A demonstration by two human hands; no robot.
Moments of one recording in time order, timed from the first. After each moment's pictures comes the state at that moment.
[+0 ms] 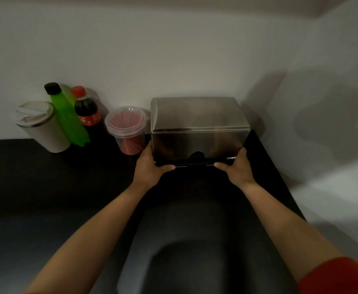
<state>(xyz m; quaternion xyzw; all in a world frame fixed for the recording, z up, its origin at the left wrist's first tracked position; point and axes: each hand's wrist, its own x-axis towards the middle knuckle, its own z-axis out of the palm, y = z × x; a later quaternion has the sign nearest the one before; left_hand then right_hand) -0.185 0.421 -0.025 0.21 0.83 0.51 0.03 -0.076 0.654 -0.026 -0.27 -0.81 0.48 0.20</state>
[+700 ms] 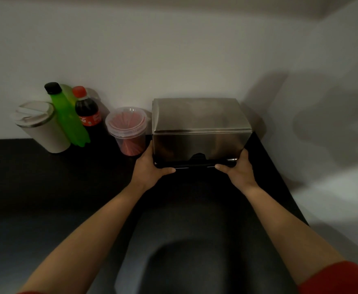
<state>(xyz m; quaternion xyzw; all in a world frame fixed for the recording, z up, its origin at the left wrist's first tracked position) -0.188 0.415 -0.025 0.24 0.83 0.50 0.05 -0.071 0.652 -0.024 -0.28 -0.80 0.50 0.19</state>
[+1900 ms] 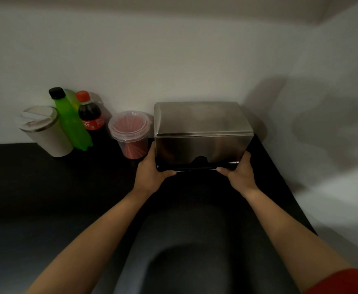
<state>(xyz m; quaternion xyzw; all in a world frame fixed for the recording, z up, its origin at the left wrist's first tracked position) -0.182 0.413 -0.022 0.24 0.82 0.51 0.02 -0.073 0.646 -0.027 -0.29 -0.80 0.49 0.21</state>
